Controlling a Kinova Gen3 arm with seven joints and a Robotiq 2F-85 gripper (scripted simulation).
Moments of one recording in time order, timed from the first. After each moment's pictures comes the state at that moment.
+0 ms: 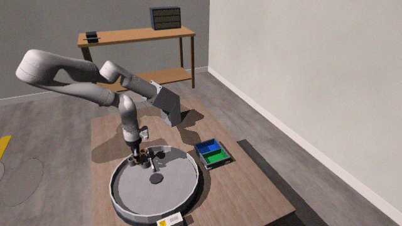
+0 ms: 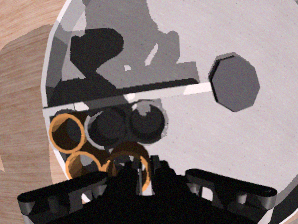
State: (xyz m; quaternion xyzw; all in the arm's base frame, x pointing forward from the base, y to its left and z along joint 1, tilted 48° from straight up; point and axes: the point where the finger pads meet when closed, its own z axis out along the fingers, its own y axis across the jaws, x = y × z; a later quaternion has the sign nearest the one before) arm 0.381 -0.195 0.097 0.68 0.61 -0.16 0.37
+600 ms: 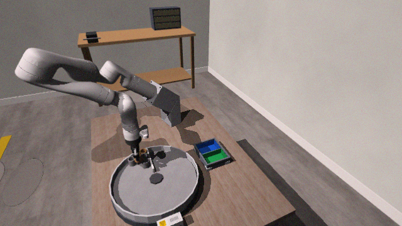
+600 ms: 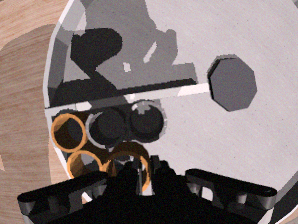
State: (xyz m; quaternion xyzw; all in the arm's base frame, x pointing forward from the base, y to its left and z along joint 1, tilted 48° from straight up) arm 0.380 -0.191 0.101 0.68 0.61 -0.16 0.37
